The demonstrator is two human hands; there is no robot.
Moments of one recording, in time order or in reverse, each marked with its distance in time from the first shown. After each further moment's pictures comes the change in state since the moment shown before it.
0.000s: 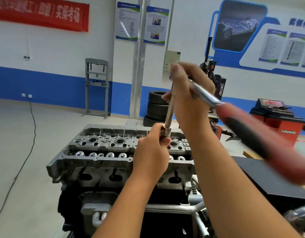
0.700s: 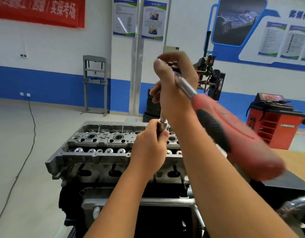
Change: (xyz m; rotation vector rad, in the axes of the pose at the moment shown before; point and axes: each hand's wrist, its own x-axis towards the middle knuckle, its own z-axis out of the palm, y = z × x) left_hand -0.008 0.032 -0.013 0.157 -0.016 0.336; right_hand -0.003 -0.005 0.021 0.071 -0.043 0.033
